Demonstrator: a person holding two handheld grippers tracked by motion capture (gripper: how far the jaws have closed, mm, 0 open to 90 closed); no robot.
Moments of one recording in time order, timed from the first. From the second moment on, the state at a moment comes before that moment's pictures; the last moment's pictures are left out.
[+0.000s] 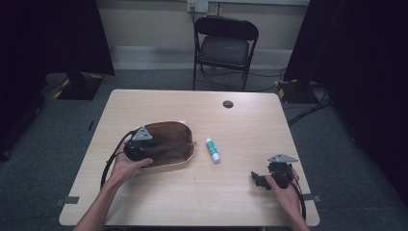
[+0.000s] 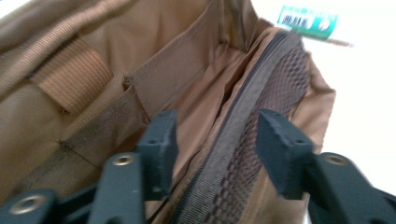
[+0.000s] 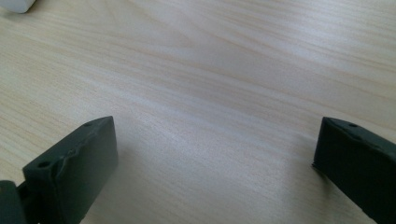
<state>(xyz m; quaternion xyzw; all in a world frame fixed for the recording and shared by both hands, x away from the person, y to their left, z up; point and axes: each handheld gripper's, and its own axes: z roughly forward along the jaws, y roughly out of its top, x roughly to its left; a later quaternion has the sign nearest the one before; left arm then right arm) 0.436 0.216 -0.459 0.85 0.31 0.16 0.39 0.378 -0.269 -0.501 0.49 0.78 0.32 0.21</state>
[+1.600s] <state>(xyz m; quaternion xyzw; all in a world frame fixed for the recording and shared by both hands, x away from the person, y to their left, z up) 0.386 0.201 -0.465 0.88 0.27 0.10 0.39 0.378 -0.269 -0.501 0.49 0.78 0.32 0.21</state>
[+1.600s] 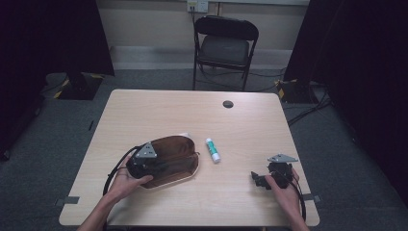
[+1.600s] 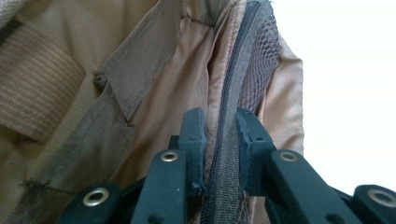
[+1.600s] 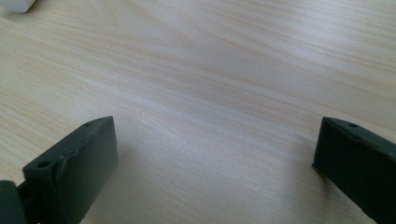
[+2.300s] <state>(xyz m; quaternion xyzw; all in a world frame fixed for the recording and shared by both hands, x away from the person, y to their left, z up) 0.365 0.184 -0.468 0.88 0.25 0.08 0.40 0.378 -0.269 -0.501 0.49 0.78 0.32 0.21</state>
